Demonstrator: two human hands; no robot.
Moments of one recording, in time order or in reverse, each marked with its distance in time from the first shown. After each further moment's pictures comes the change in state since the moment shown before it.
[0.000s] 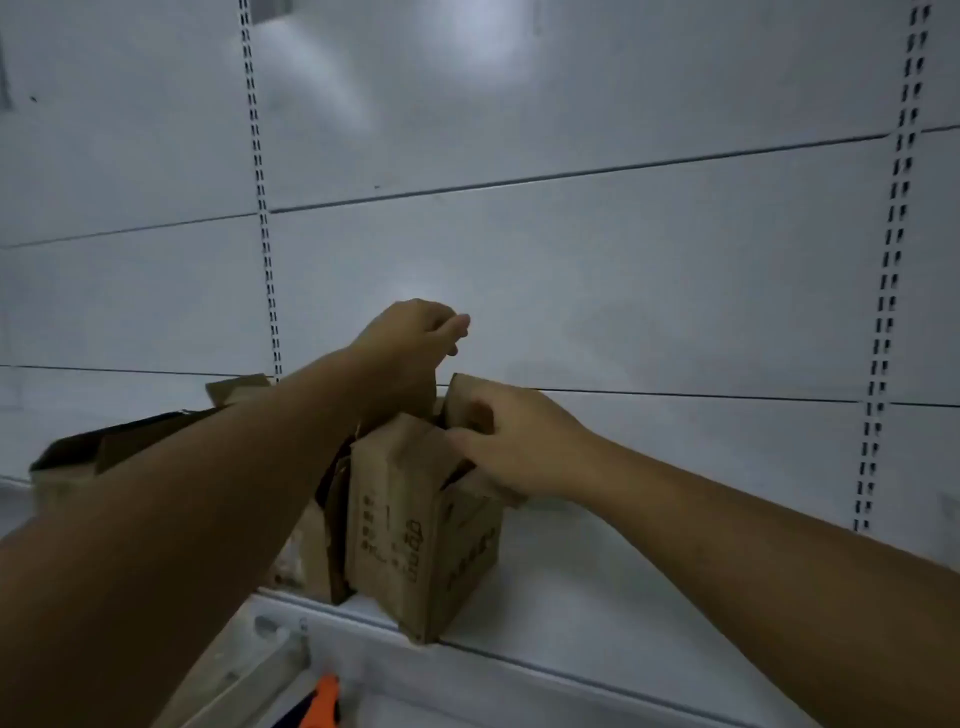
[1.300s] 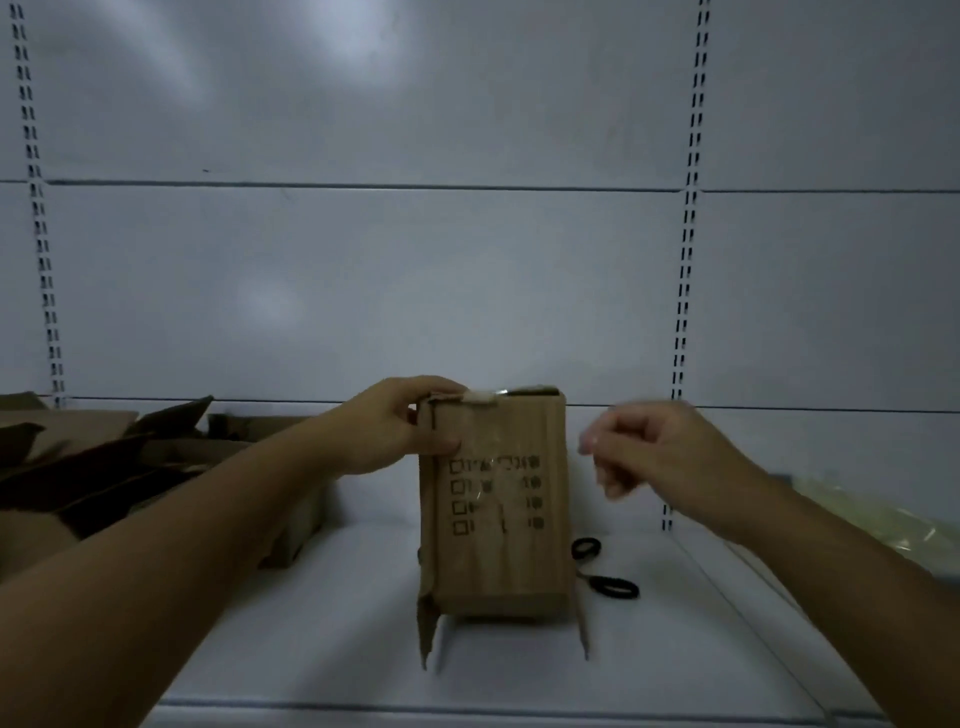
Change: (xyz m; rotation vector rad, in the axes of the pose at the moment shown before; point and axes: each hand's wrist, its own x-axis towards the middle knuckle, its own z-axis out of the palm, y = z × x) left_hand -0.015 0.062 0.079 -0.594 -0.424 0.243; right_hand -0.133 0.083 -0.114 0.330 0.297 0.320
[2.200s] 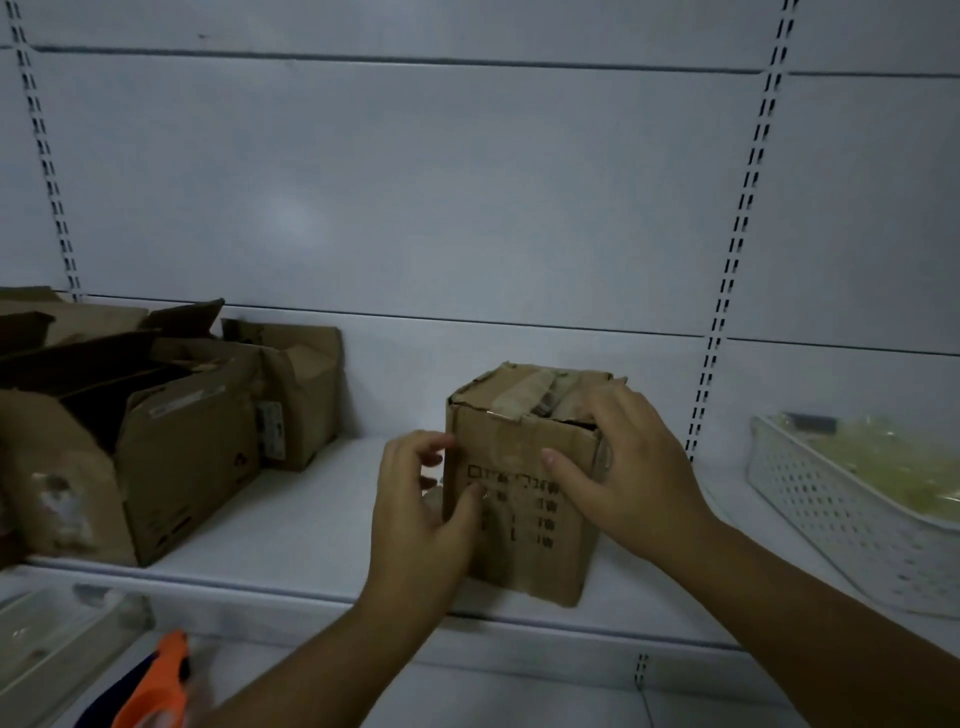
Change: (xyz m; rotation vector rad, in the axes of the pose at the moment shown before) left_hand -0.076 -0.047 0.150 -0.135 0.742 -0.050; right_hand 0.001 0.089 0.064 -0.613 0.294 -0.424
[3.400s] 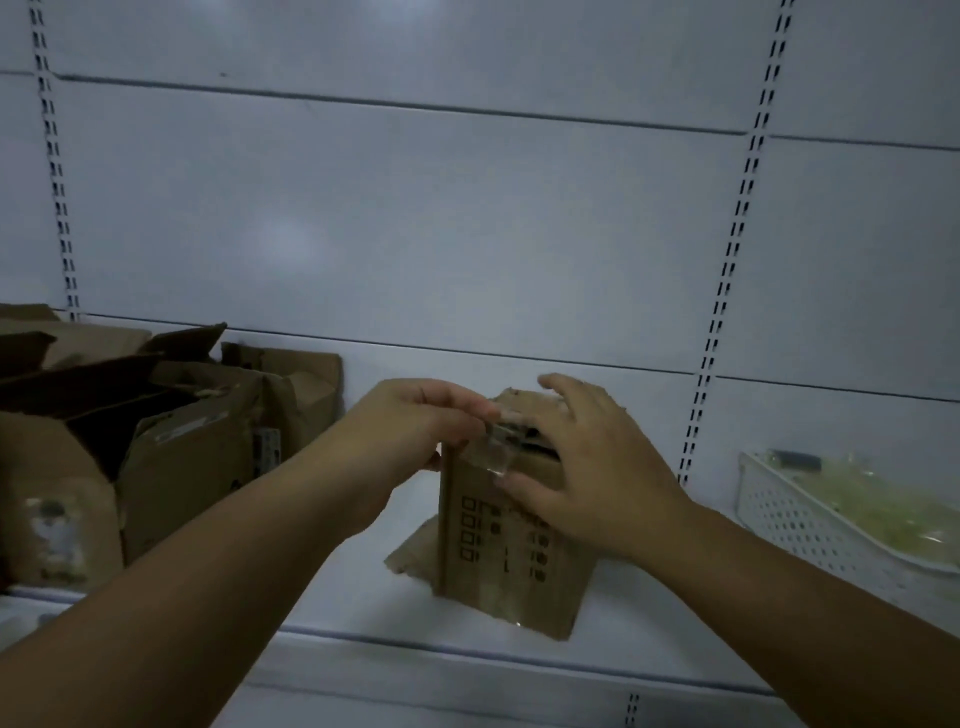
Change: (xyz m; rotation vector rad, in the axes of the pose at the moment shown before) left_hand 0.077 0.087 -0.054 -0.162 -0.485 -0.423; right_hand 0.036 -0.041 -0.018 -0.214 -0.260 -0.056
